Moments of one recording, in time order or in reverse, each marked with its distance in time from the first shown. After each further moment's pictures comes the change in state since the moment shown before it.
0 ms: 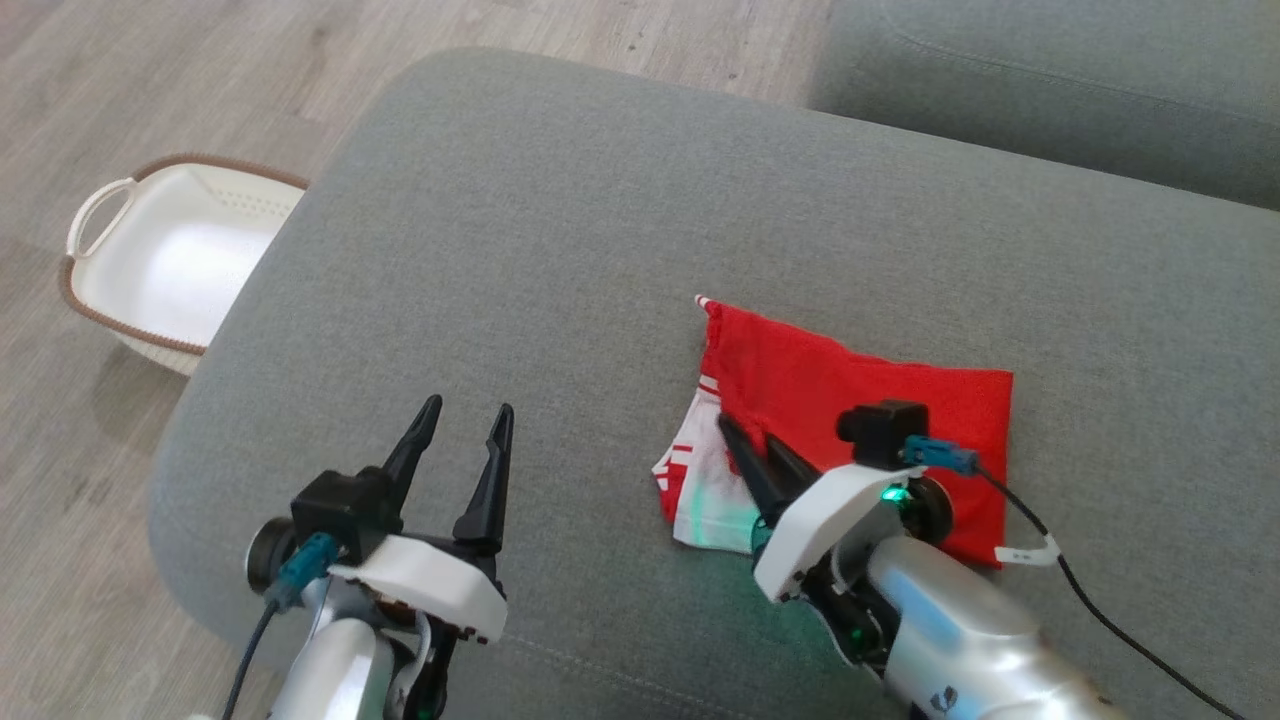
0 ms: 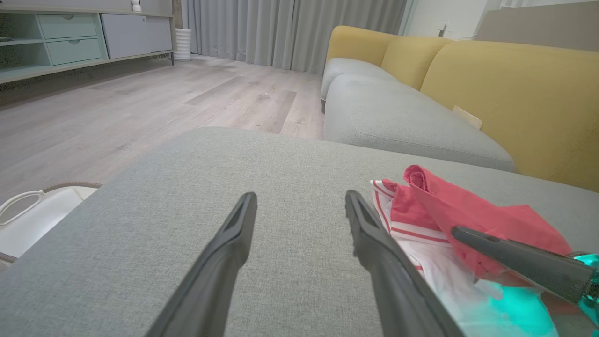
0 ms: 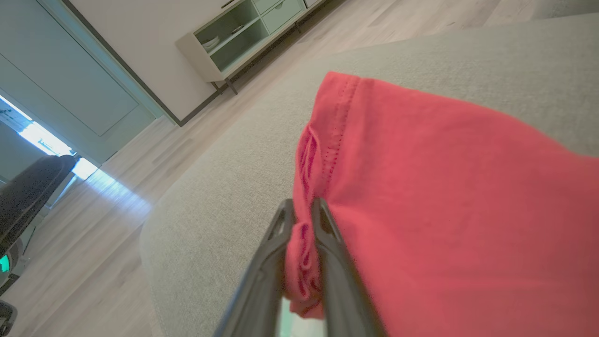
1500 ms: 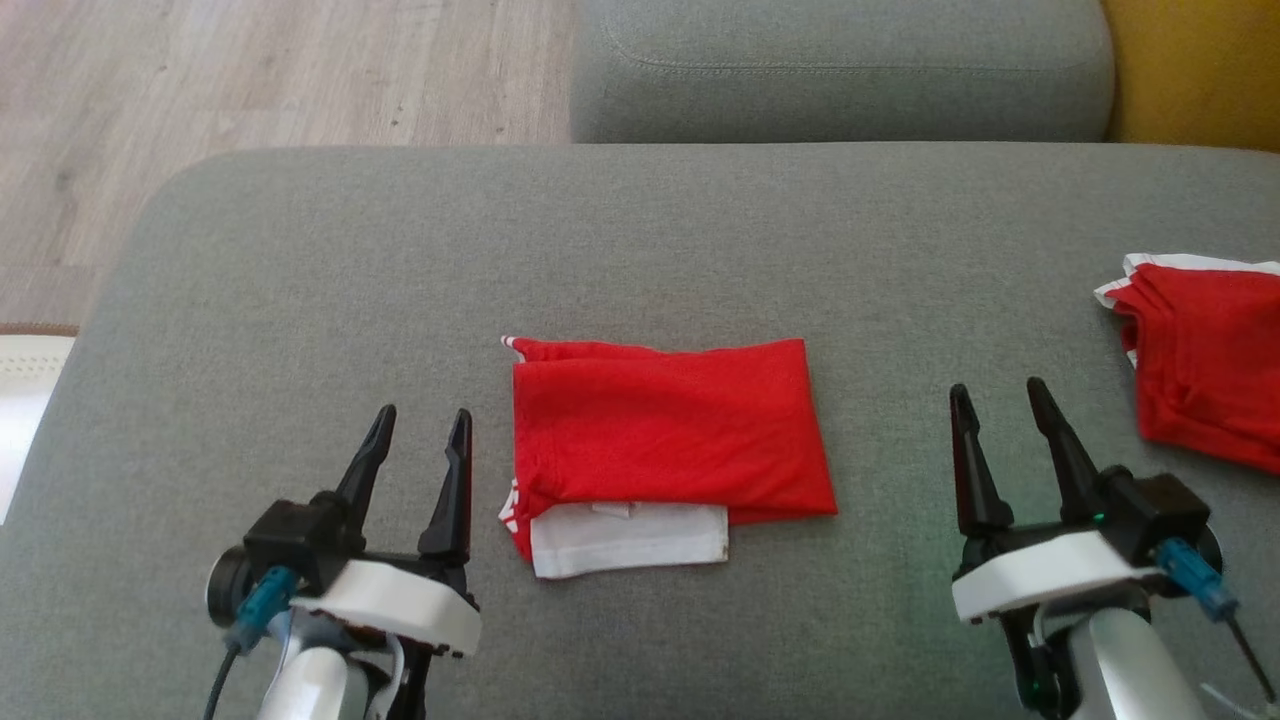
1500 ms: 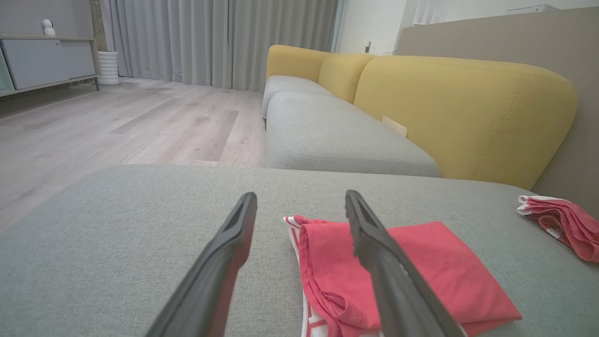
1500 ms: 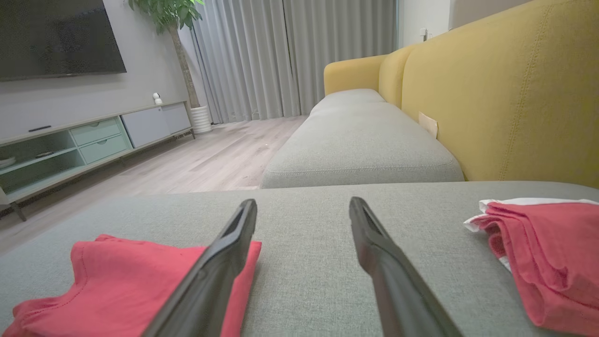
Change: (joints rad) left arm 0.083 0.000 0.058 -0.116 0.010 0.044 0.000; right arm 0.426 0.009 -0.798 -0.547 -0.727 0.000 -0.038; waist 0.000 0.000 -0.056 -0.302
